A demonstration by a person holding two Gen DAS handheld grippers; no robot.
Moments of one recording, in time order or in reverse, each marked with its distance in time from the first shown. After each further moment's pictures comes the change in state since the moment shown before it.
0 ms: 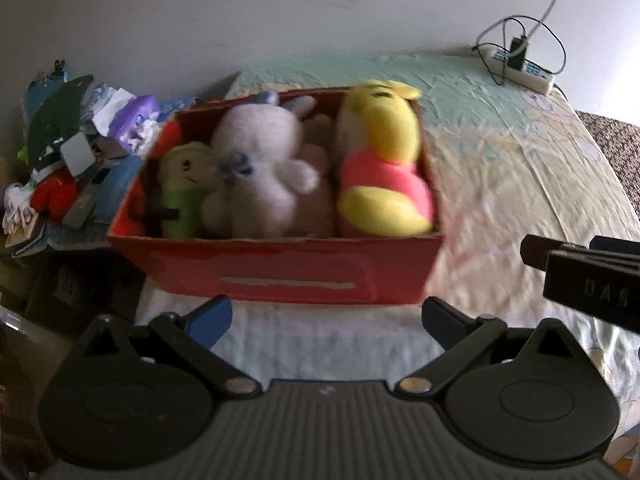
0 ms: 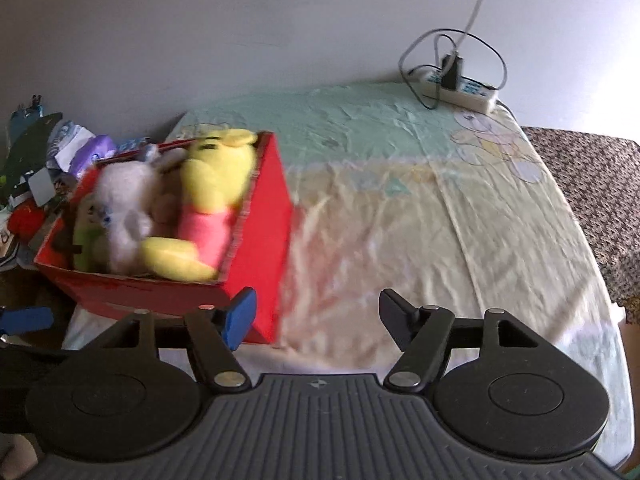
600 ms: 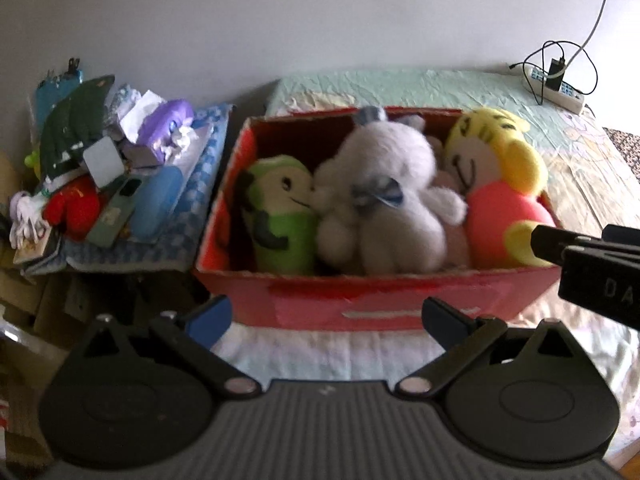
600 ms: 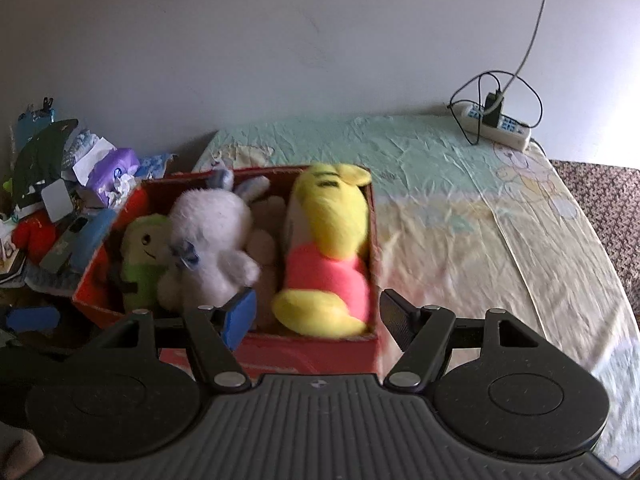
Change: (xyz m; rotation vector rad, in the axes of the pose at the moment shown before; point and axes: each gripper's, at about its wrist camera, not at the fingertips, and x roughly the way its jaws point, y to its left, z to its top) left arm 0.019 0.108 0.020 0.012 -0.033 -0.008; right arm 0.014 0.096 0.022 -0.010 -0.075 -0.046
